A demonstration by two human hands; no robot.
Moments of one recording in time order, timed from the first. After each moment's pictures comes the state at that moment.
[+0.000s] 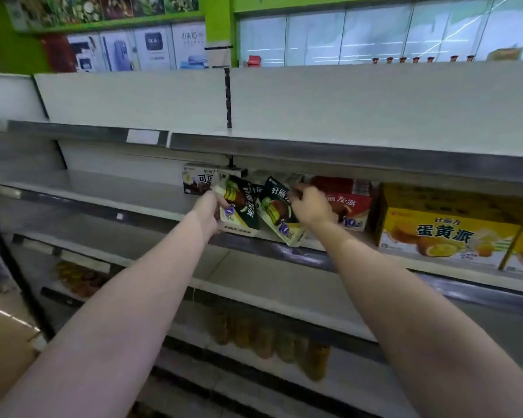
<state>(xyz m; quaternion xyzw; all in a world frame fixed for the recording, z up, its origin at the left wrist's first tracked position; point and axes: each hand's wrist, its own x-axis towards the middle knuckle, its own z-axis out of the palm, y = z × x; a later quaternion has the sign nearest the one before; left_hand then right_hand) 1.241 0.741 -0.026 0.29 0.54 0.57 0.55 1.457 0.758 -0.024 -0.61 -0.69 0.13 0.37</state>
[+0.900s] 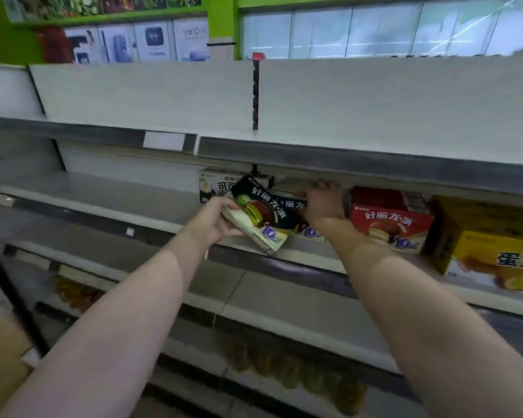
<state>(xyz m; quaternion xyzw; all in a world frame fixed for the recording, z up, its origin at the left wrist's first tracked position) 1.147 0.832 -0.049 0.35 0.42 0.55 0.63 1.387 0.875 -0.036 -0.63 -0.74 -0.13 0.19</state>
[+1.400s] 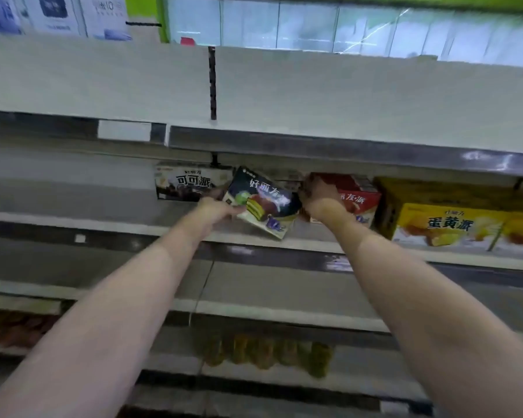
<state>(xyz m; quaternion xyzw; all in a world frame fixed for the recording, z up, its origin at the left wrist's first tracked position) 1.175 0.865 -0.063 0.52 0.50 0.45 0.53 1.423 0.828 -0.027 -0.75 -0.61 0.00 0.25</state>
